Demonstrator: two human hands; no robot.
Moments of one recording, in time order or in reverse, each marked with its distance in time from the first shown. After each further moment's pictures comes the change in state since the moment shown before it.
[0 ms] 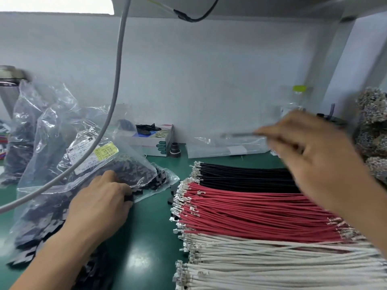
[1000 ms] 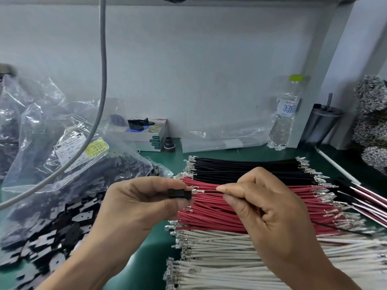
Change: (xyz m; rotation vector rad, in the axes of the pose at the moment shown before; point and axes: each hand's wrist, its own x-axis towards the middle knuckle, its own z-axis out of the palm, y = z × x) left_hand -0.046 0.081 -0.035 -1.698 -0.092 0.036; right_hand -0.072 -0.034 0.063 0.275 0.080 0.087
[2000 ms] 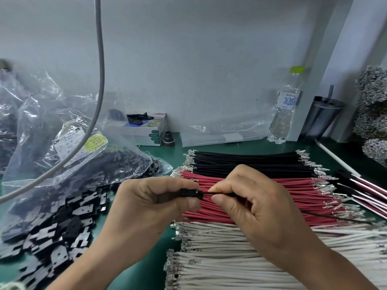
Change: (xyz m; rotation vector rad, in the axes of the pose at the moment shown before) left_hand -0.005 -0.005 0.010 0.146 -0.084 0.090; right_hand 0.005 0.001 0.000 -0.019 -0.197 -0.019
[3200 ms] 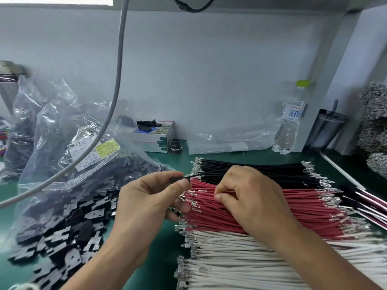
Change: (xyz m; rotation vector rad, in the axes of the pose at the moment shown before) left_hand 0.013 -0.008 -0.008 -0.207 0.296 -0.172; right_hand 0.034 0.011 0.015 -0.295 -0.137 0.130
